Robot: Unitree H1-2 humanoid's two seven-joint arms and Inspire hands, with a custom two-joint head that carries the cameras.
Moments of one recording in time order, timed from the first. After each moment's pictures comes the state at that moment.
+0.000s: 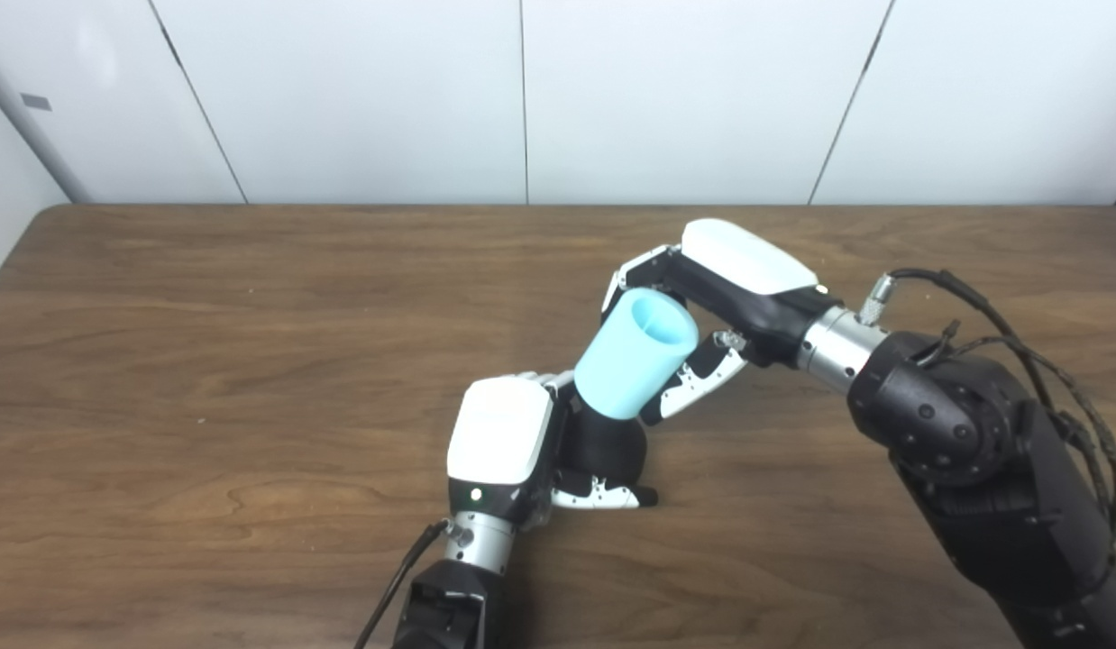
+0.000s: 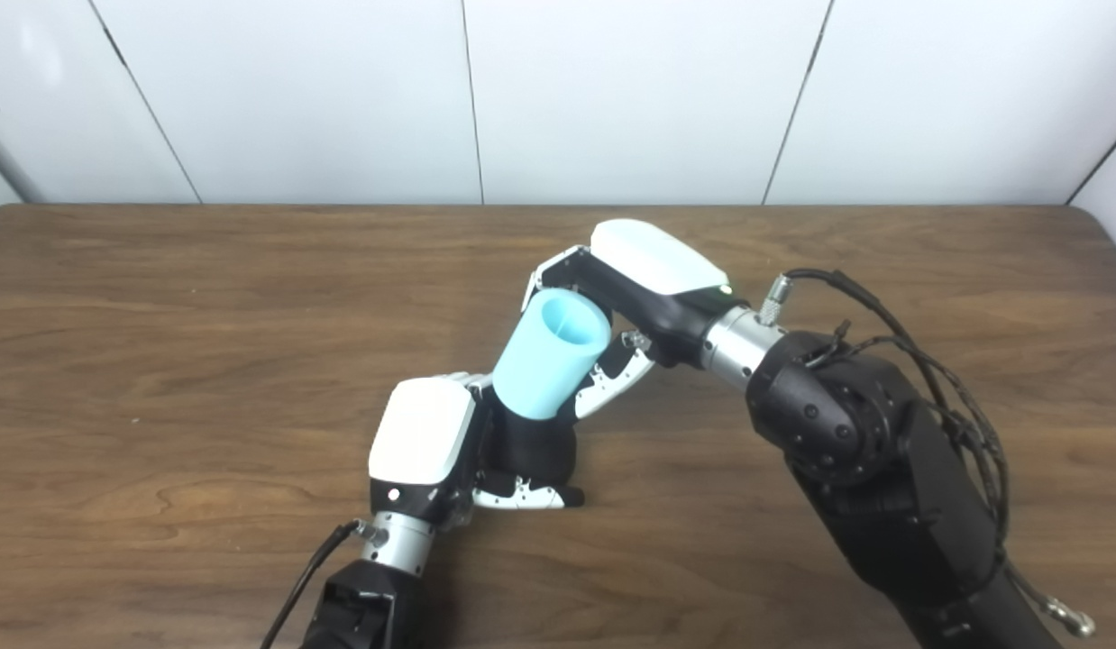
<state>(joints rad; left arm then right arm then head) -0.06 0.07 -0.57 -0.09 1.19 0.26 0.16 -0.44 -0.40 0.34 -0.52 -0.61 0.35 0.65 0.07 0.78</state>
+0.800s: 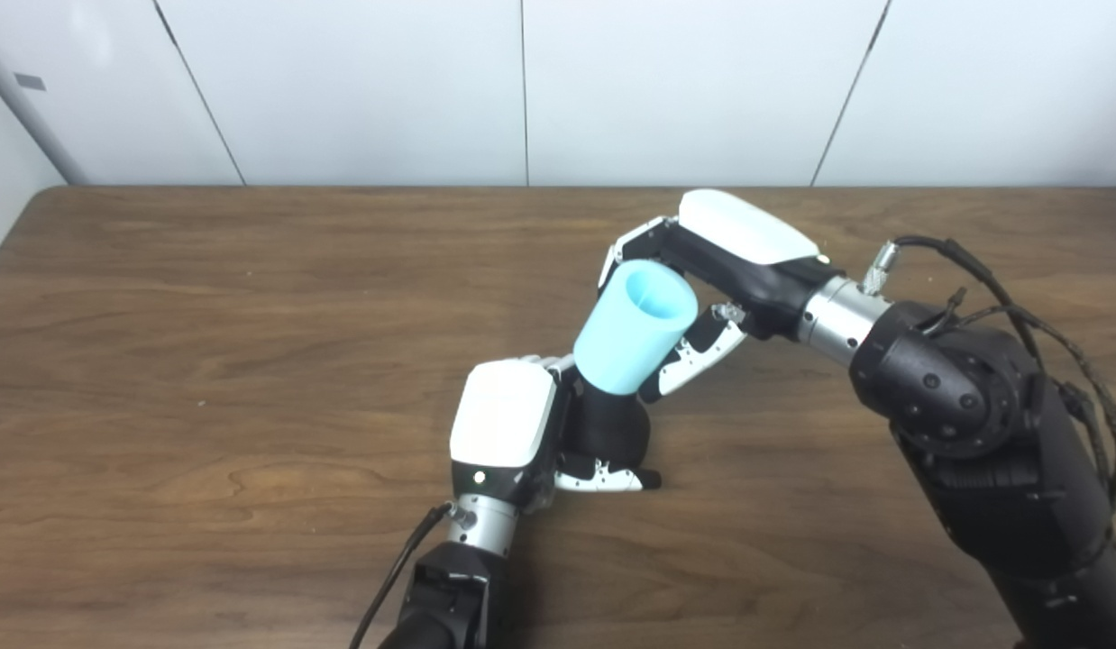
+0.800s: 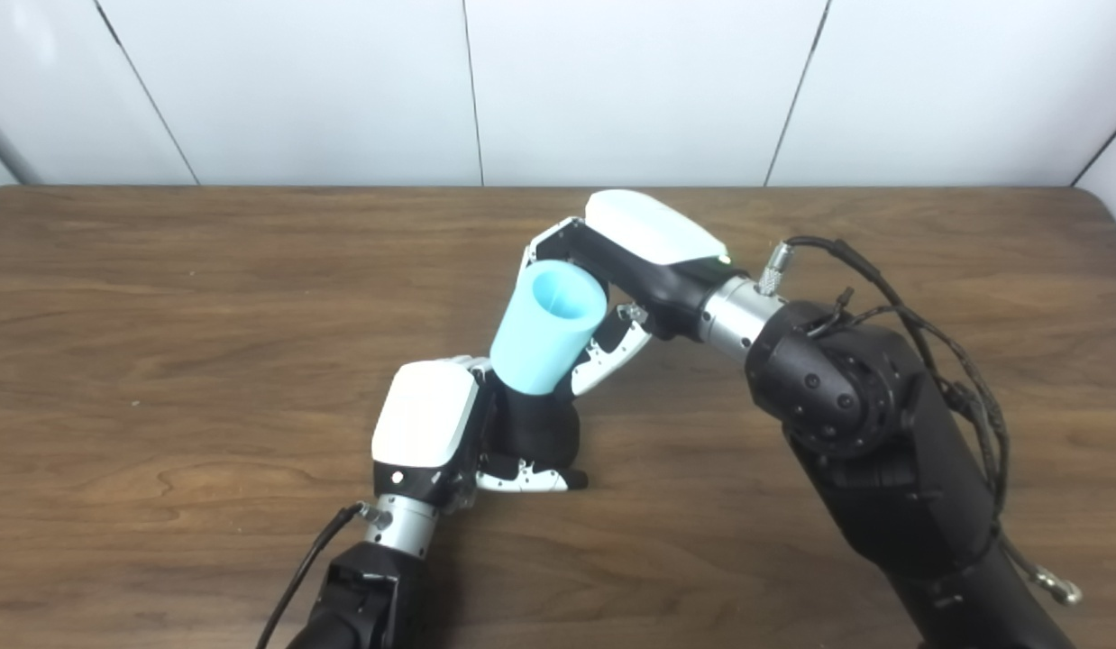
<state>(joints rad) -0.06 0.06 -0.58 -0.09 1.19 0.26 0.16 -0.47 -0.37 0.30 -0.55 -0.62 0.41 0.71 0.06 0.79</state>
